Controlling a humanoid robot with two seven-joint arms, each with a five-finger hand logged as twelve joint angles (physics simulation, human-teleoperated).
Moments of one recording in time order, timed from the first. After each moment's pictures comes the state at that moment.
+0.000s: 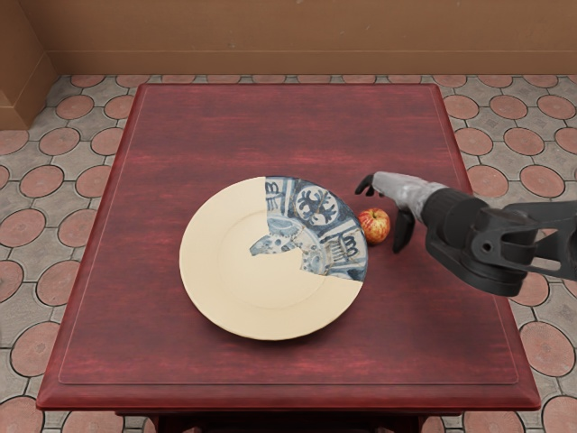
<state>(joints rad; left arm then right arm) -0.01 0.00 -0.04 -0.21 0.01 0.02 0.04 1.38 -0.56 -0.30 1.64 -0.92 -0.35 -0.61</state>
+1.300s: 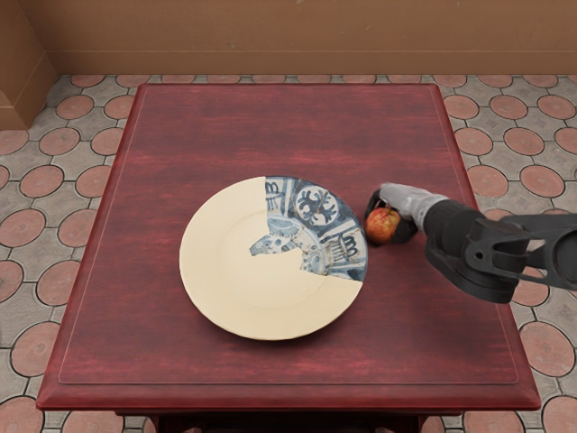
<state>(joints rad) -0.01 0.00 -0.04 -0.21 0.01 0.02 0.04 1.31 -0.53 -0.30 1.56 -0.93 -0.36 -0.61</state>
